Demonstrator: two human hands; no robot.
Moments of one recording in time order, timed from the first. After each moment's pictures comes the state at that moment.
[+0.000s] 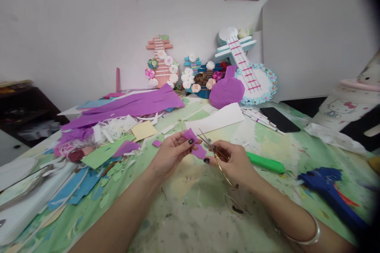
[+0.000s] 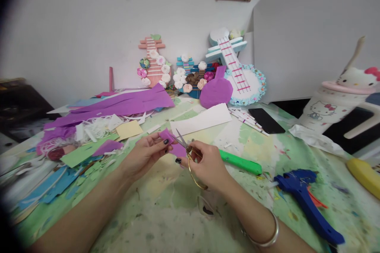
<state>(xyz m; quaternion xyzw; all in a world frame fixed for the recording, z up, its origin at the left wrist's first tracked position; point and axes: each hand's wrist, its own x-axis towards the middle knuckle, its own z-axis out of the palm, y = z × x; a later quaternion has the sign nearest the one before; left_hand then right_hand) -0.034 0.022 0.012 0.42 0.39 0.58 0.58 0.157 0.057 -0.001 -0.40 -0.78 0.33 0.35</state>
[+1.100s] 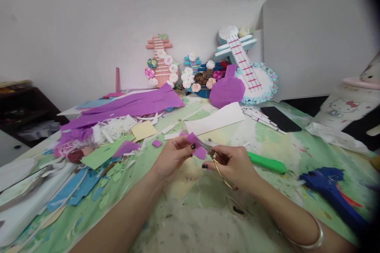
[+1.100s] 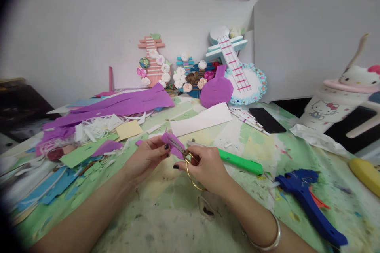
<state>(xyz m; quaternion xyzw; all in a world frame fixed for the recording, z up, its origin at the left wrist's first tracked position) -0.027 0.020 0.008 0.39 0.39 0.59 0.60 0.158 0.053 -0.002 -0.36 -0.83 0.25 0.35</state>
